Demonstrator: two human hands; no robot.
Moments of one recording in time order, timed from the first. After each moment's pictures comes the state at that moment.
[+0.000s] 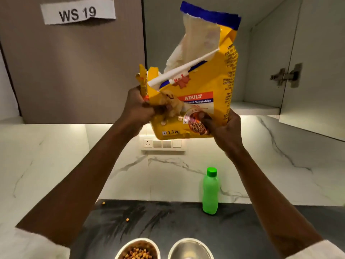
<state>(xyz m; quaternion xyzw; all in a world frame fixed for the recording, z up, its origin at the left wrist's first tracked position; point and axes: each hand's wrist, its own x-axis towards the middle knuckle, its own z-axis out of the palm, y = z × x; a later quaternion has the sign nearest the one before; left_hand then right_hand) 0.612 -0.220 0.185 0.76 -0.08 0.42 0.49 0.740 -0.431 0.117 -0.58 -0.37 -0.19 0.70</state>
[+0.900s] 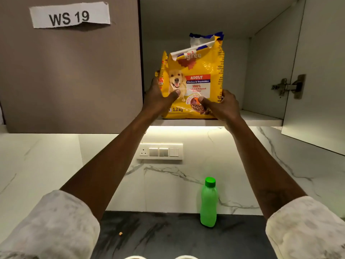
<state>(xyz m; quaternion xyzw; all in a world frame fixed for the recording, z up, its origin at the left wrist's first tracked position) 0.726 -0.208 0.224 0.80 0.01 0.45 0.40 0.825 -0.409 0.203 -0.72 -0.26 -0.22 0.60</state>
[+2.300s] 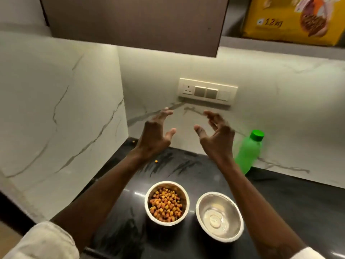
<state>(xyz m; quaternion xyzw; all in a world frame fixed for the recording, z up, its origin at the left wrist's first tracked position) 0.602 -0.092 -0.075 0.88 0.12 0.38 0.24 0.710 -0.271 -0.062 -0.74 -0.36 -0.18 0.54</state>
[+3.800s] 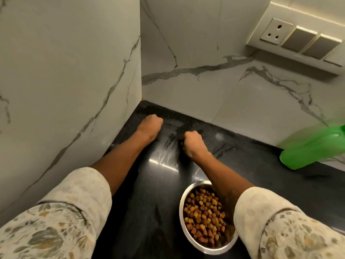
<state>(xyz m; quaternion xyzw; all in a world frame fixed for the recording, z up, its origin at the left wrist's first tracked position) 0.681 0.162 -0.324 0.96 0.26 -0.03 0.11 0.778 -0.018 -0.332 -0.90 -0.41 0.16 0.08</state>
